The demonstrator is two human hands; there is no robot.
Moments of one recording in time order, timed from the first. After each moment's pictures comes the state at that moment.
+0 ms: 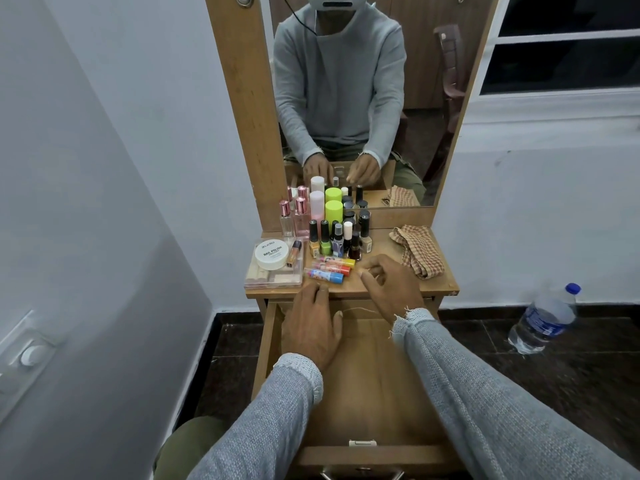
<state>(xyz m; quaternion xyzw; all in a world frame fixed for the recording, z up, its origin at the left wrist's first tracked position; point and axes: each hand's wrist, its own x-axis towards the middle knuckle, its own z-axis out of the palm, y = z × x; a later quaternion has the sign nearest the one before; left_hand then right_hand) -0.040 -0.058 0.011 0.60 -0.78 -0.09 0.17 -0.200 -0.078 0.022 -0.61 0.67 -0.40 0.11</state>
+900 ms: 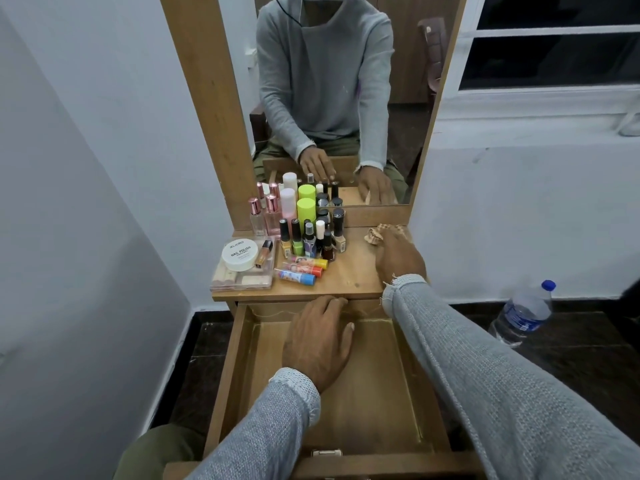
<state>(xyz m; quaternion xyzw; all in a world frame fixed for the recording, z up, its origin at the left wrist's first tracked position) -0.080 -0.044 0.001 0.50 -0.84 -0.09 0.22 -0.274 -0.133 0.017 -0.57 0.79 -0.25 0.03</state>
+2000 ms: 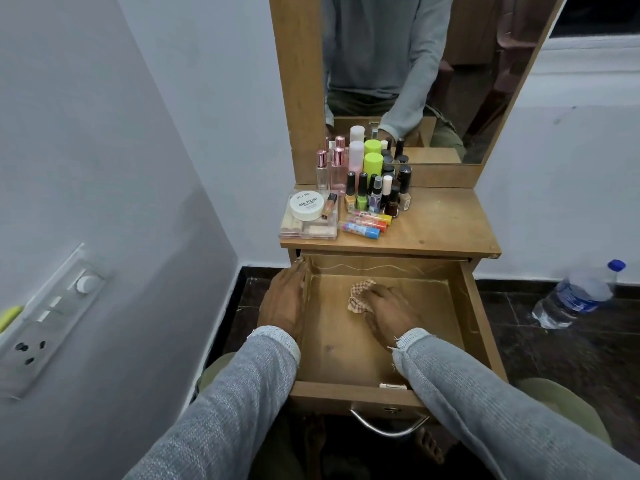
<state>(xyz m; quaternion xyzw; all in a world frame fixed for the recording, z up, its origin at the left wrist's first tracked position) 0.064 -0.079 -0.068 0.63 -0.72 -0.20 0.21 -0.148 -0.032 -0.066 -0.73 0.67 -0.05 0.14</state>
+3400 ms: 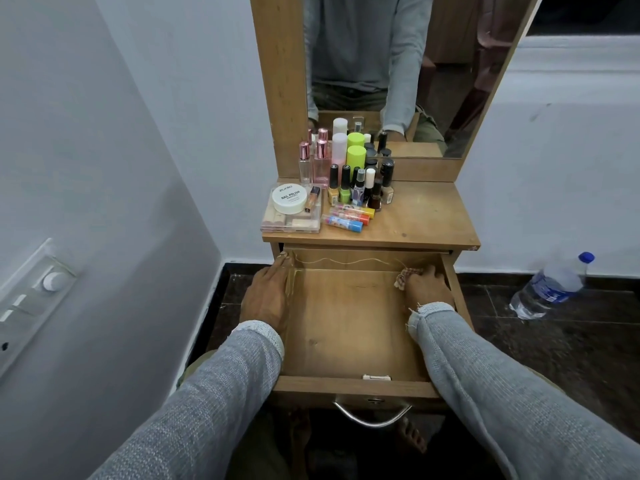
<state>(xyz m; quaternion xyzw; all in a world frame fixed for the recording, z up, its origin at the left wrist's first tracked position) 0.066 -0.084 -0.083 0.62 -0.73 -0.20 0.19 -0.211 -0.043 -0.046 -0.56 0.81 0.08 0.12</state>
